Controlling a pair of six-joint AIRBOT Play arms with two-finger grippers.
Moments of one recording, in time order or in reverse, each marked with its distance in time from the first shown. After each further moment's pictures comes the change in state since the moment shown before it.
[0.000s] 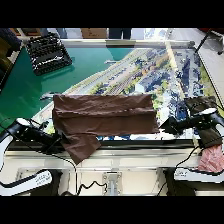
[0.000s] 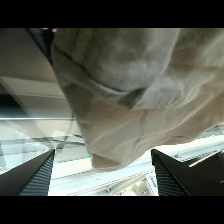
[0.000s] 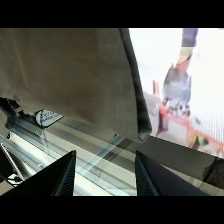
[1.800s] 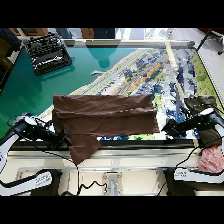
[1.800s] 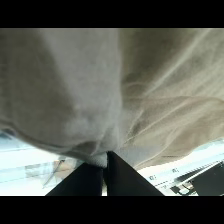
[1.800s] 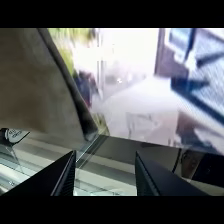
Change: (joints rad) left arm -0.107 -0.022 -0.013 -0.050 0.098 -0.013; right arm 0.025 0.005 -0.008 -0.139 -0.093 0.129
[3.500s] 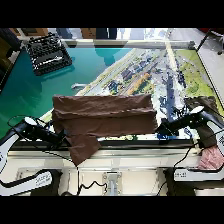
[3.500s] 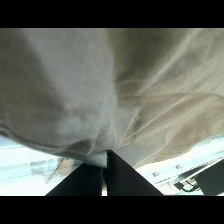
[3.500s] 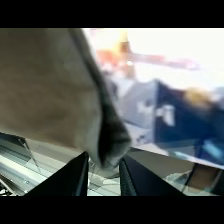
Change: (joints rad) left arm 0.000 0.000 0.000 -0.001 -0.014 0.015; right arm 0.077 -0.069 0.002 -0.025 -0.033 0.108
